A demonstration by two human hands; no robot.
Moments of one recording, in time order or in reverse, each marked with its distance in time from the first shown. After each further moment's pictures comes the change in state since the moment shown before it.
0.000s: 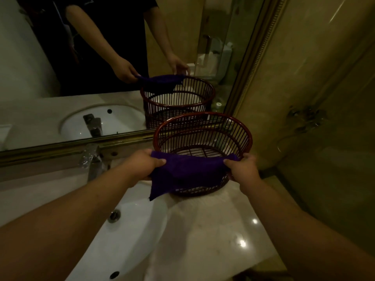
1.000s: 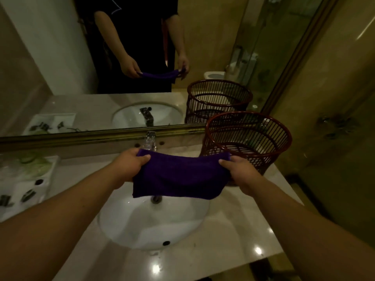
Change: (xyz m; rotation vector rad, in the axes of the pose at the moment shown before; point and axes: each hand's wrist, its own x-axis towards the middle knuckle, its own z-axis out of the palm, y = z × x) left_hand -0.117 -0.107 -0.185 0.015 0.173 0.047; right_hand -0.161 0.022 0.123 -0.113 -0.397 -0.083
